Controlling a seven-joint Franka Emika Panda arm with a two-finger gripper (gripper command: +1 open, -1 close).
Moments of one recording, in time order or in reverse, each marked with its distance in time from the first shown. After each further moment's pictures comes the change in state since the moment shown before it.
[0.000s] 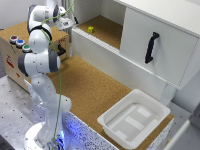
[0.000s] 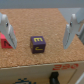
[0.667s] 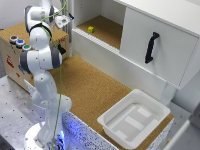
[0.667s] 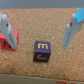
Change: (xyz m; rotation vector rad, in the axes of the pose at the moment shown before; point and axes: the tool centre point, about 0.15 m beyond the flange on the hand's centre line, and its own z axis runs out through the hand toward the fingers) arm 0.037 0.008 0.033 0.044 0.025 -0.193
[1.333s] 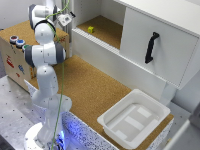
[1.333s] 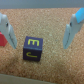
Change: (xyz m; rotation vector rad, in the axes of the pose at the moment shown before) arm 0.009 0.016 0.032 0.049 -0.007 -0.082
